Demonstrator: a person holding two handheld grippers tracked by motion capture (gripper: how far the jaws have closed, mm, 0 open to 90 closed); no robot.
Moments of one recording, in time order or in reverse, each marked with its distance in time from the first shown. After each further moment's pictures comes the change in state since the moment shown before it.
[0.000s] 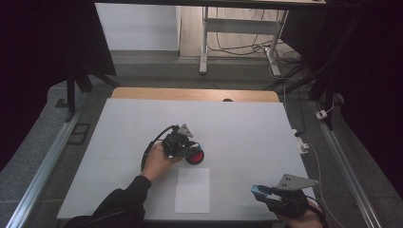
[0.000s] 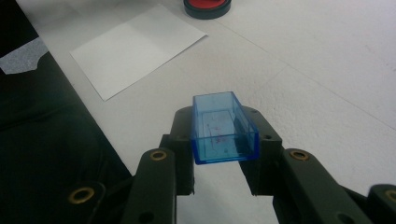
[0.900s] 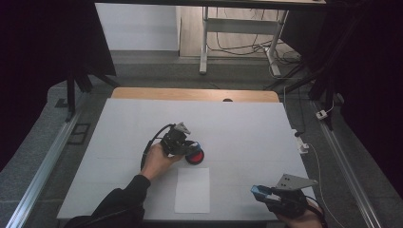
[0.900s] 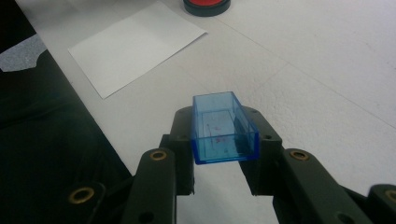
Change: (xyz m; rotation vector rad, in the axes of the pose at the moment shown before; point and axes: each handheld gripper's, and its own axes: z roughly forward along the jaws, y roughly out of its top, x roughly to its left) left arm 0.014 -0.004 0.001 -0.016 -0.076 -0.108; right arm 0.001 0.000 0.001 0.009 -0.003 -0.002
